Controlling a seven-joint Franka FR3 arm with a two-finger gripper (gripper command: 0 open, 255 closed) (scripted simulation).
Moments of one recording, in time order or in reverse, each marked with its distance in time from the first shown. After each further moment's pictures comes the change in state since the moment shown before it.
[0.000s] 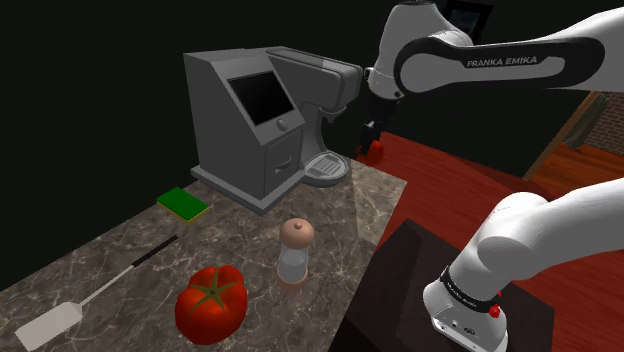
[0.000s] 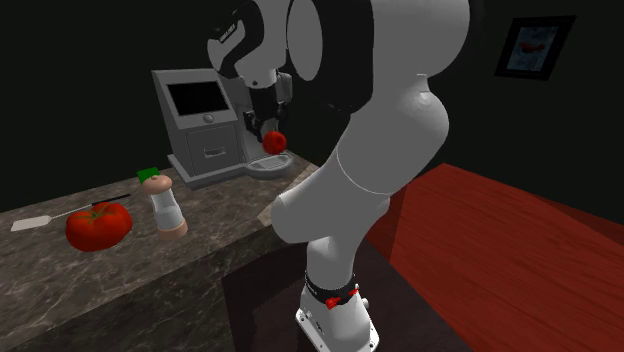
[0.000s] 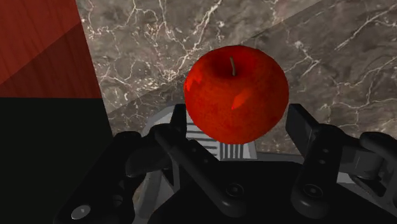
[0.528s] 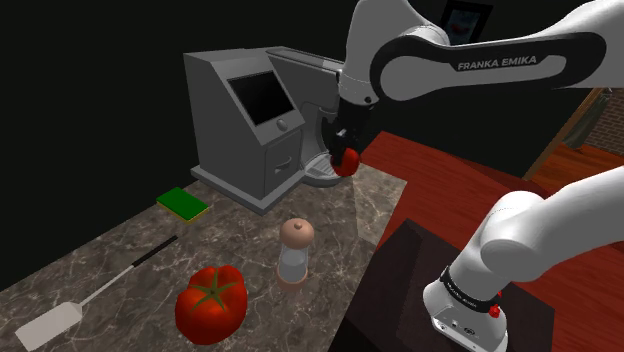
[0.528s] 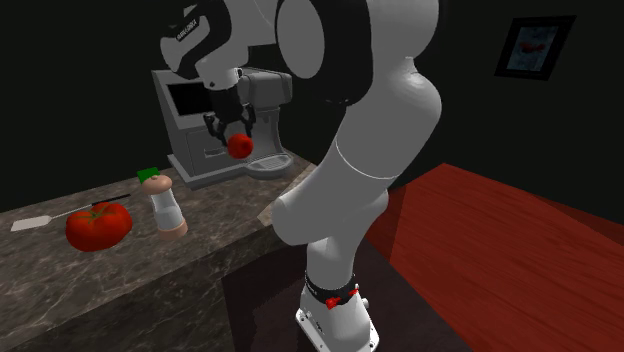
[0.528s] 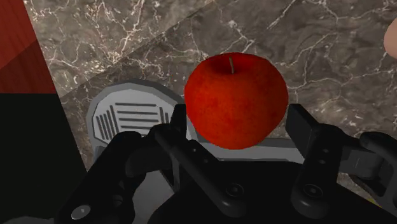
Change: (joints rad) arm 0.066 0.095 0.166 0.099 0.064 -0.018 0.200
